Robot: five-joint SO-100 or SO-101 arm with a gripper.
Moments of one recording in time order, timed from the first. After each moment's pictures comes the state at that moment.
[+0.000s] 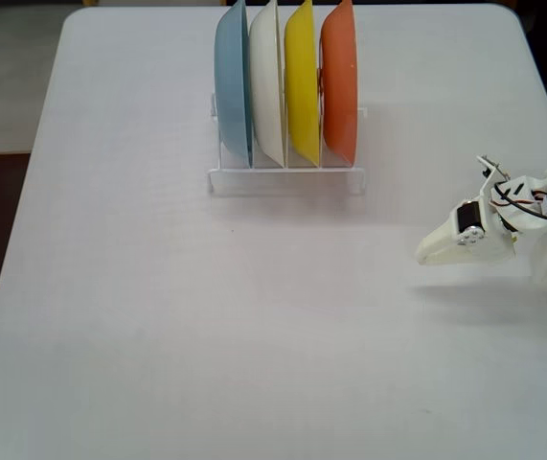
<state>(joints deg) -0.3 189.0 179.7 39.1 -2.0</state>
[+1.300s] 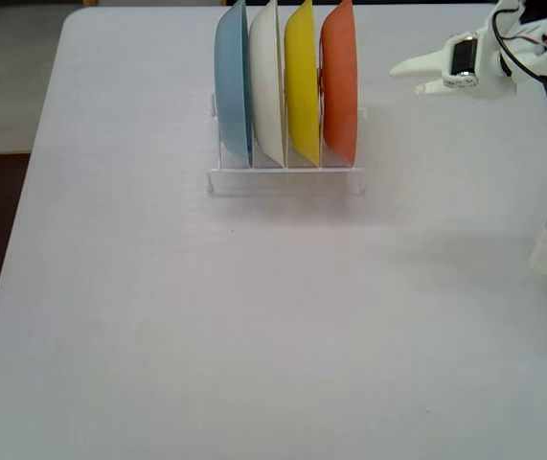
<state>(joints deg) 28.7 131.7 94.8 64.1 -41.4</state>
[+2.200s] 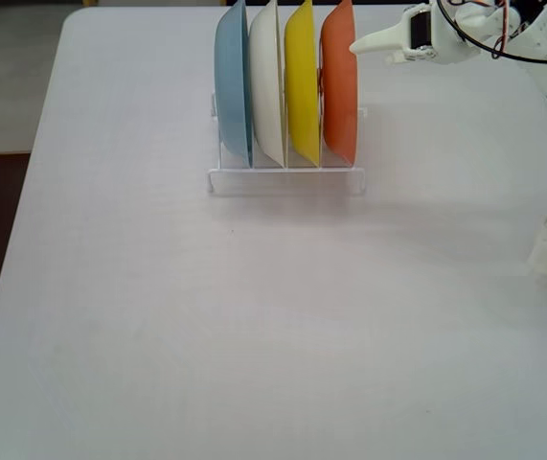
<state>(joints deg) 31.1 104.7 66.2 69.1 -54.2</state>
